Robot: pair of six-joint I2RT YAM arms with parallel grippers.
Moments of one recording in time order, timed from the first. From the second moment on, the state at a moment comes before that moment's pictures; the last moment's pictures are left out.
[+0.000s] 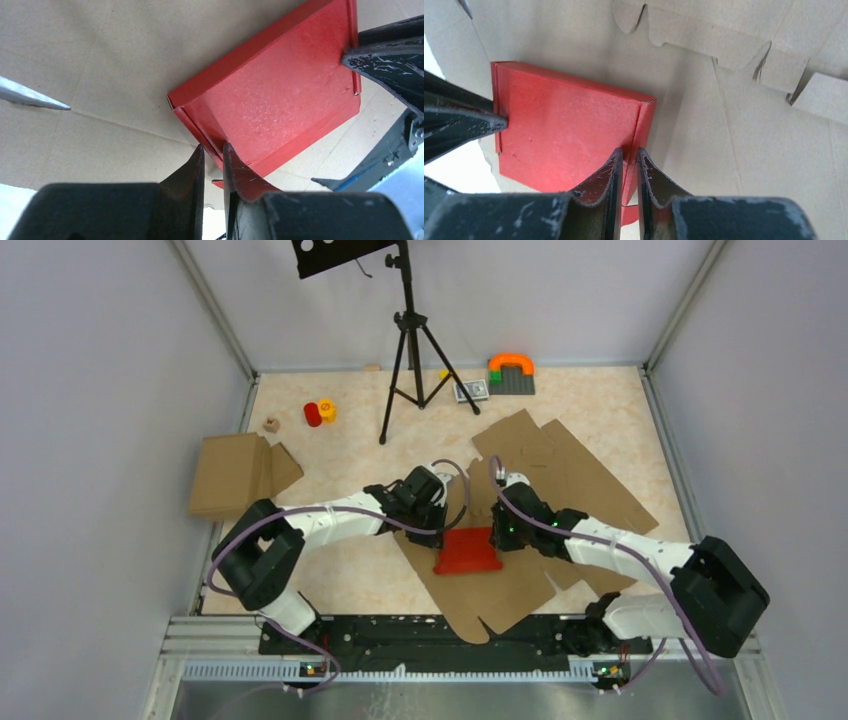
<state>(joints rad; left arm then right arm) -0.83 1.59 0.91 -0.34 0.18 -0.51 0.78 1.27 0.60 -0.23 0.09 0.57</state>
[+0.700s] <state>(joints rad) -0.76 1.74 1.08 -0.43 0.27 -0.35 0.84 1.16 0.50 -0.24 -0.04 0.76</state>
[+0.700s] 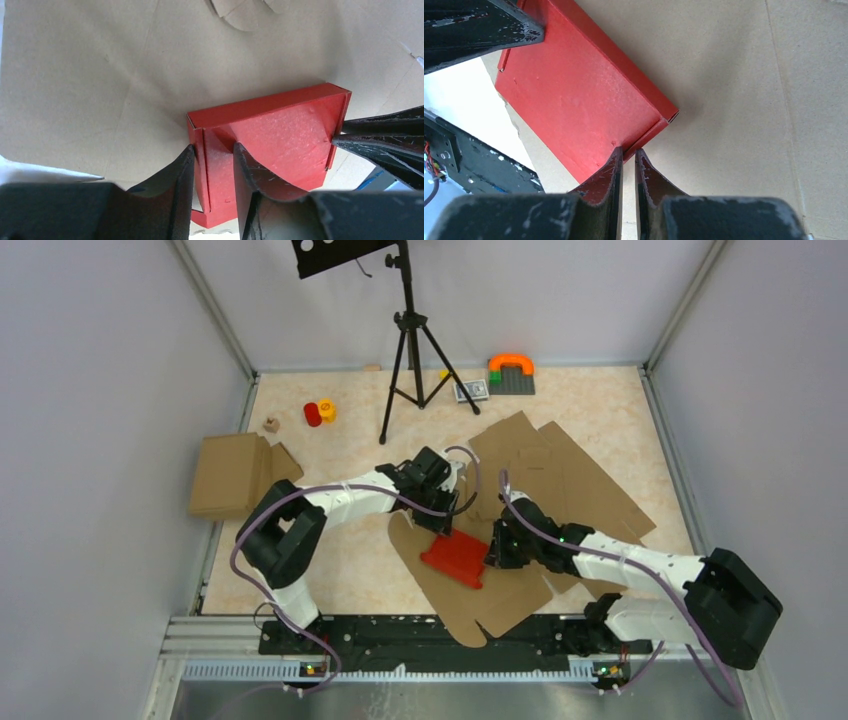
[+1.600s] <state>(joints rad) -0.89 1.72 1.01 -0.18 0.12 -0.23 0.69 1.18 0.44 -0.01 -0.18 0.46</state>
